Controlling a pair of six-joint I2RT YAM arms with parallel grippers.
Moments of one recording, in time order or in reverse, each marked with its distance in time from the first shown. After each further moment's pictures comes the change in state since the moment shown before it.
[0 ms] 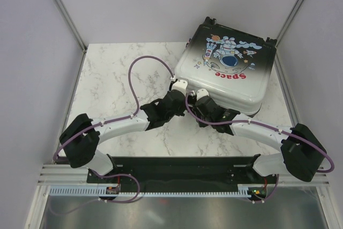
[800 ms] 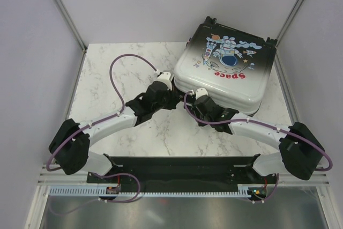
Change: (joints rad) left arm 0.189 -0.115 -0.072 0.036 0.265 -0.113; right arm 0.000 0.021 0.011 0.005 0.005 0.002
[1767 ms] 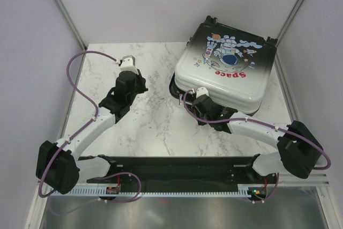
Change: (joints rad) left arm 0.297 -0.217 -0.035 -0.020 -0.165 0.059; right arm 0.000 0.021 0.014 -0.005 0.042 0.034
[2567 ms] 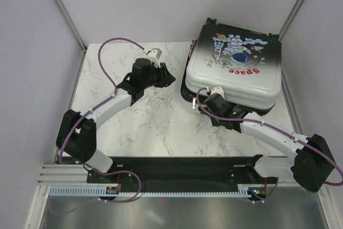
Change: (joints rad) left arm -0.018 0.317 0.214 0.087 0.491 -0.003; right arm -0.071 -0.176 0.025 -0.332 0.081 0.034
